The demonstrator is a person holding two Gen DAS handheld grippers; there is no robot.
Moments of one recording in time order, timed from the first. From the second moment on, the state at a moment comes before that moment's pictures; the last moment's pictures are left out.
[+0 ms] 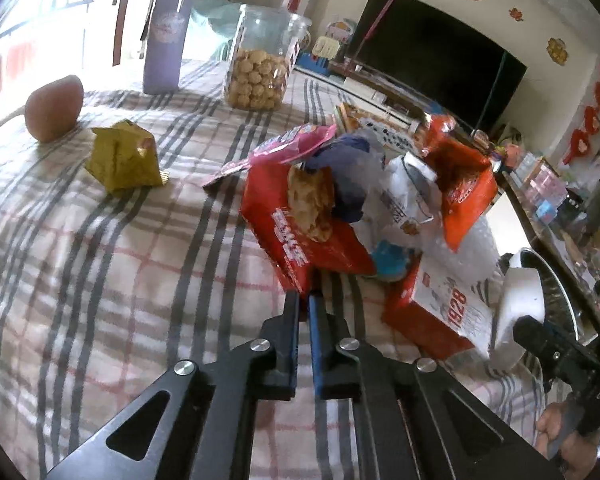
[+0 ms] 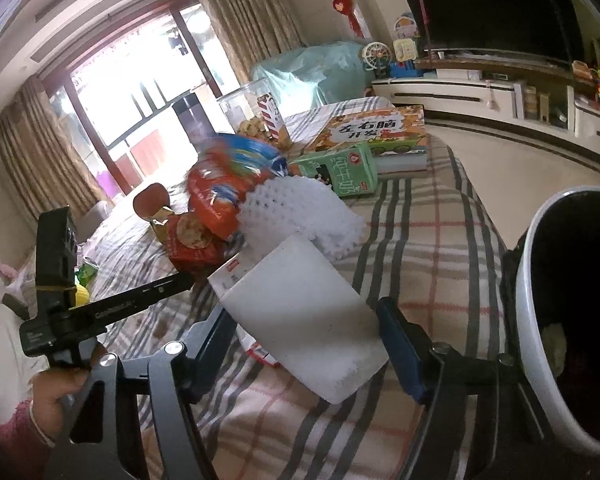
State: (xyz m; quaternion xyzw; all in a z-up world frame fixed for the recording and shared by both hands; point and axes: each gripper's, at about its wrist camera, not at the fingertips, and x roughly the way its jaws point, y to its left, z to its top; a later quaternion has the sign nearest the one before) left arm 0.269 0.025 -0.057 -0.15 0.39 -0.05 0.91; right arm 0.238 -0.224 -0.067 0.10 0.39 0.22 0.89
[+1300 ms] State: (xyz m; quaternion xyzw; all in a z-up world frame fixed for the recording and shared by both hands) left arm 0.163 -0.053 -0.022 -0.09 0.35 -0.17 0.92; right arm 0.152 -0.289 -0.036 0.17 0.34 0.16 0.91
